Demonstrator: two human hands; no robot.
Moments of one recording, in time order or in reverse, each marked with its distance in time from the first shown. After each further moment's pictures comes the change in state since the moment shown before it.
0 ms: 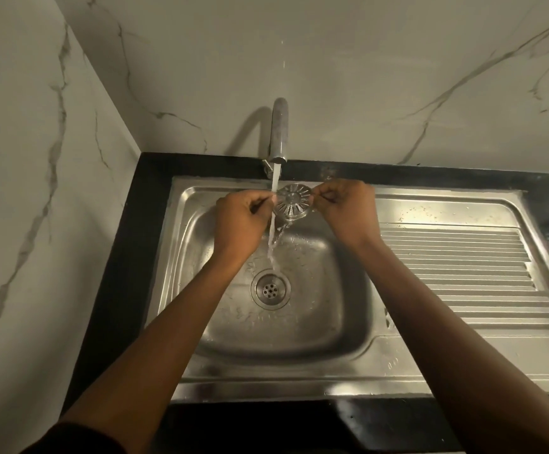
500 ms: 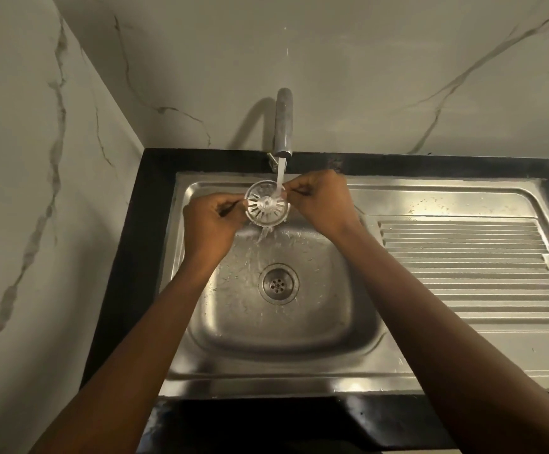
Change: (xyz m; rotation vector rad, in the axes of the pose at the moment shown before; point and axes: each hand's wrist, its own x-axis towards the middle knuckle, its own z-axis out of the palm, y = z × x) left_hand -0.004 -0.031 -0.044 0.001 0.021 -0.119; right_hand 0.009 -0.026 0.036 -0.008 -0.143 -0.081
